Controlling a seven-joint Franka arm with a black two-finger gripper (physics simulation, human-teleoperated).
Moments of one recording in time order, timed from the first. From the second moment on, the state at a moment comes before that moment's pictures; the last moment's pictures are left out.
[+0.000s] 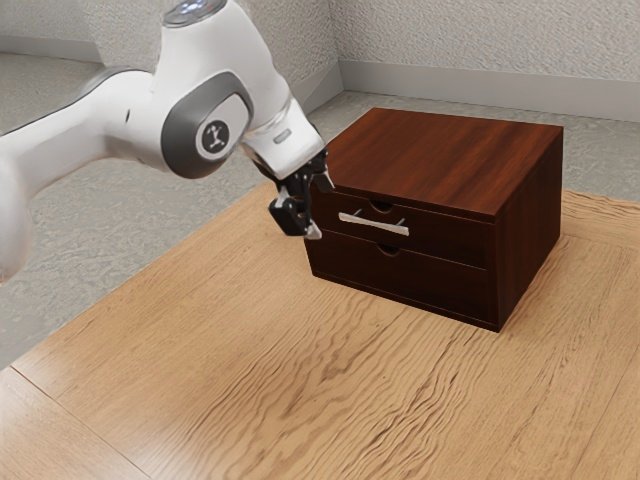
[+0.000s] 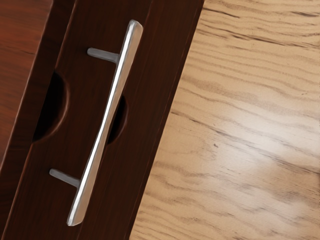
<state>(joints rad) 0.14 0.14 -0.14 -1.52 0.05 2.01 1.20</state>
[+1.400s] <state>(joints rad) 0.09 0.29 -0.13 -1.43 0.05 2.10 1.34</state>
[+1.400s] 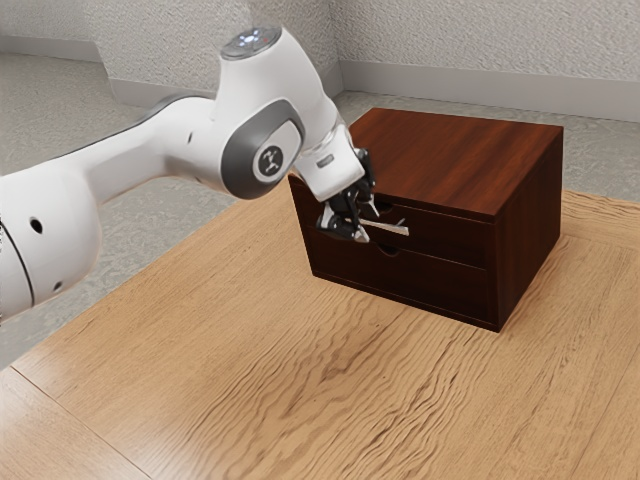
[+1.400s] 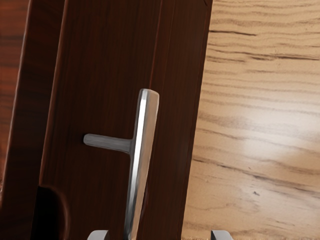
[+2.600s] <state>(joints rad) 0.09 0.27 -0.13 -1.46 0.05 2.10 1.37</state>
